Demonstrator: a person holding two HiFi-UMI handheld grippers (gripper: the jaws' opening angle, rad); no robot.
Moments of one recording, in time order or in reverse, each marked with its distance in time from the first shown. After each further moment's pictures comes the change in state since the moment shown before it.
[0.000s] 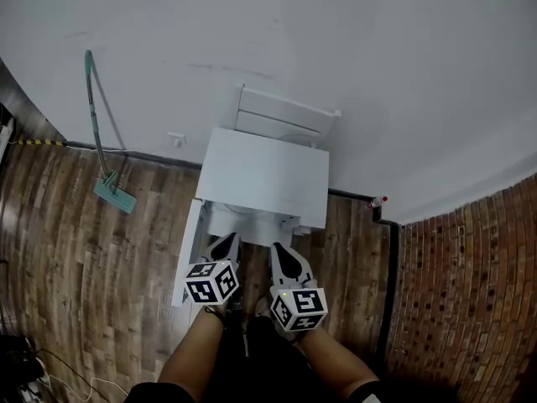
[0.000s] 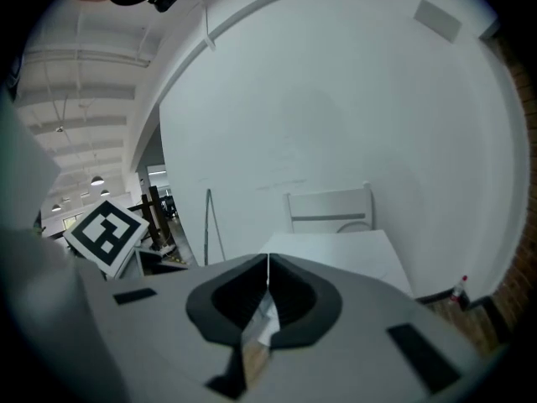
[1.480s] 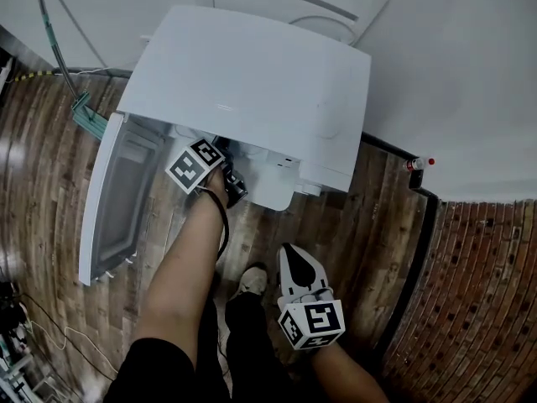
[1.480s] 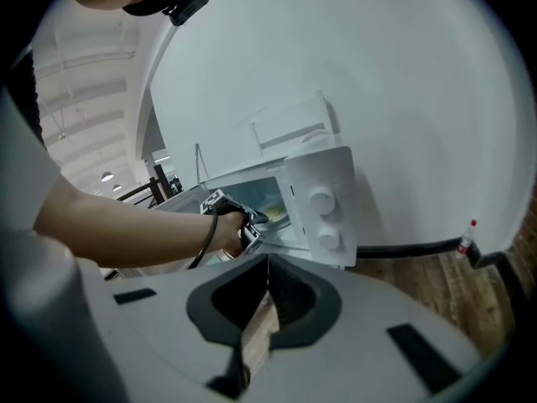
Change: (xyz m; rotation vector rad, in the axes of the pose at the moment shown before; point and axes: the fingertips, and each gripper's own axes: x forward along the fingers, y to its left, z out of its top) left arm 0.268 0.208 -0.161 -0.478 -0.117 0.474; right arm 0.006 -0.164 -0.252 0.062 0.204 0.098
